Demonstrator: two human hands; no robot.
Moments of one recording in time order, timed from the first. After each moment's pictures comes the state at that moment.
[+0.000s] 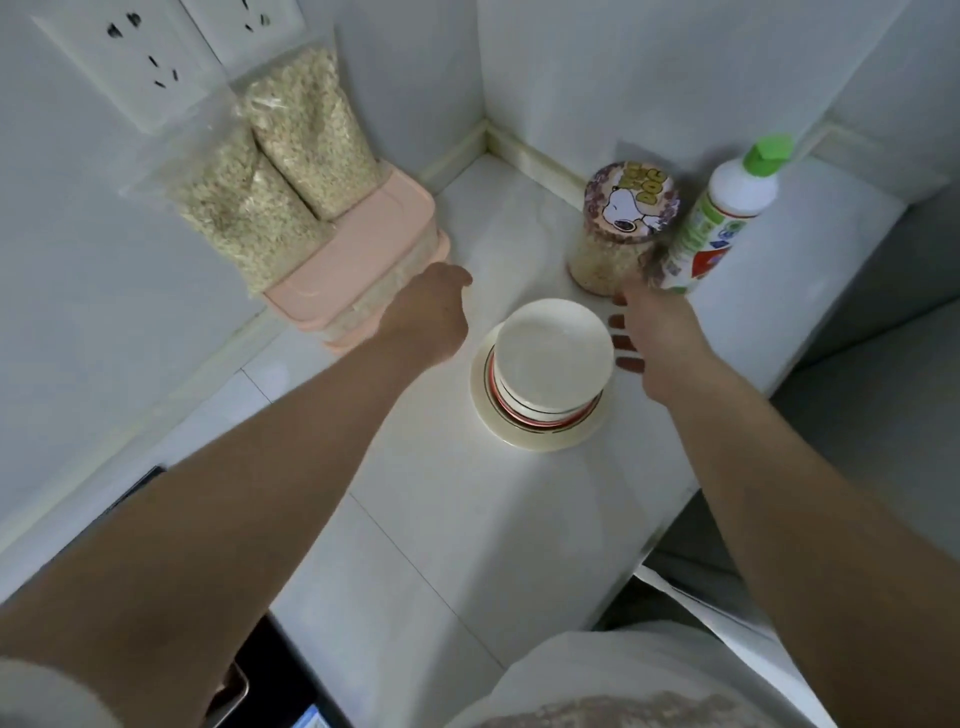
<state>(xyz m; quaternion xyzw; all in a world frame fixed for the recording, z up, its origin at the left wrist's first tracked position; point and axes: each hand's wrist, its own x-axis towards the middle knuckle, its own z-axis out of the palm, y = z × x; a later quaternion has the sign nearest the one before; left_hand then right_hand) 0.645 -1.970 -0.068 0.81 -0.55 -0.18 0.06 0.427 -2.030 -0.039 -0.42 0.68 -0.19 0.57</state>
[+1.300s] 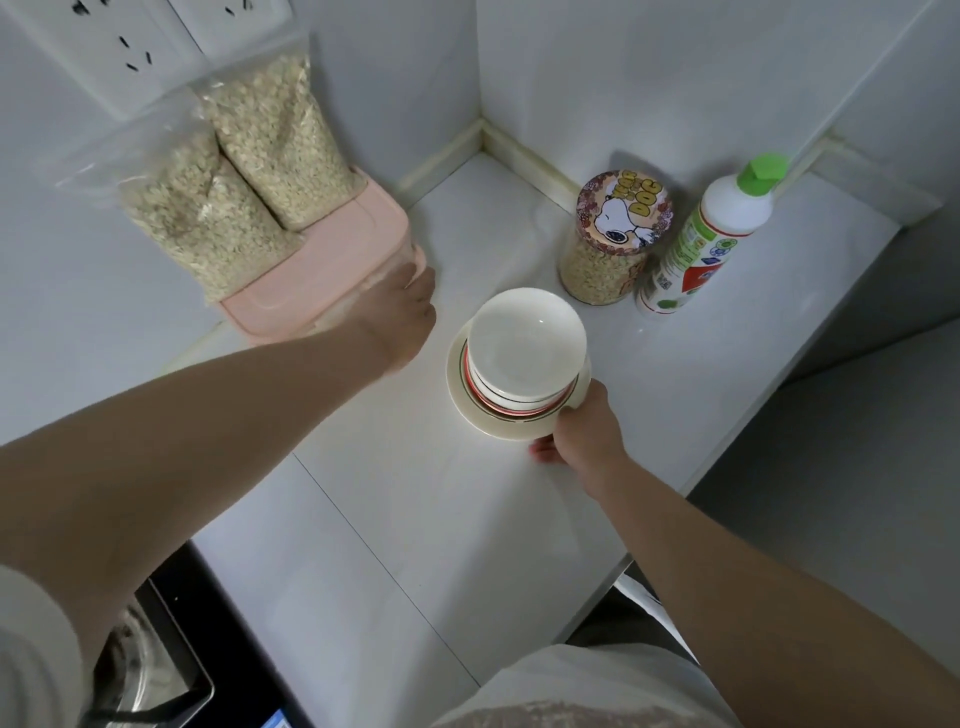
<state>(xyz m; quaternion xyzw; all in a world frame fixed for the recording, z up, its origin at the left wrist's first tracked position) 0.673 -1.976 -0.083 0.51 -0.71 0.12 -0.47 0.429 -1.966 -0.117 -0.42 0.66 -0.14 0.61</state>
